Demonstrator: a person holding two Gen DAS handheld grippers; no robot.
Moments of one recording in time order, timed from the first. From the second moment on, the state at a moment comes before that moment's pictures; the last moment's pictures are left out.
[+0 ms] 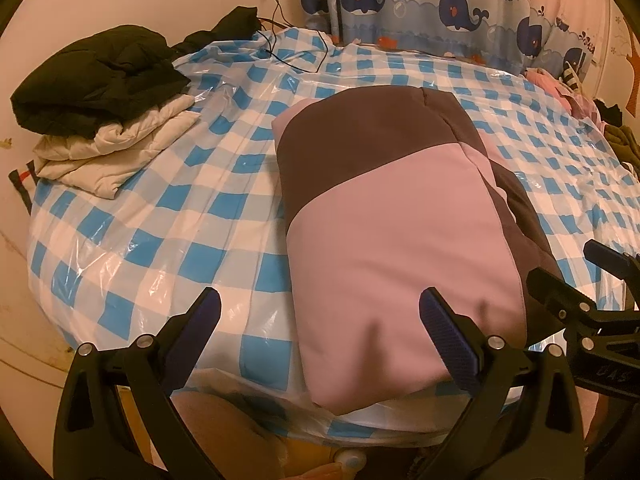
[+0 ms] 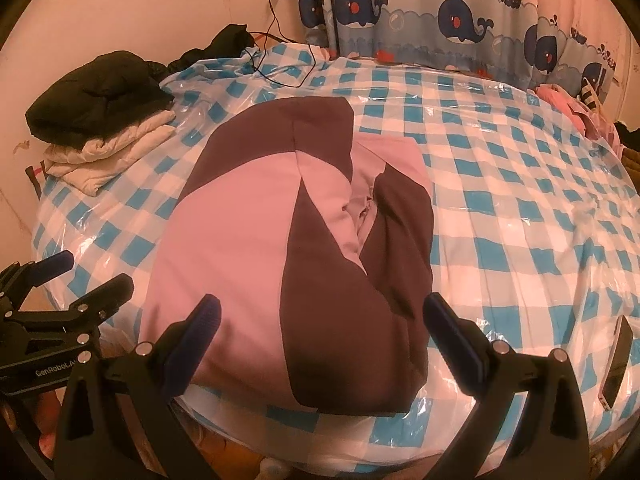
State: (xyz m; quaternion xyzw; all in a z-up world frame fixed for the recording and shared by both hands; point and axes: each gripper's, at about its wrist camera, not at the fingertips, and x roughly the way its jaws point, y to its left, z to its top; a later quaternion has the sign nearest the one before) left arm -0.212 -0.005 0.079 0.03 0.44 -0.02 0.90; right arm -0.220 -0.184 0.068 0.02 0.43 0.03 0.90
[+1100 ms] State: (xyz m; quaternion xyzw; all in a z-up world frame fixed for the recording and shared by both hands) left arm -0.217 -0.008 0.081 0.03 0.44 -0.02 0.90; right arm -0.227 -0.189 0.068 0.02 0.43 0.03 0.90
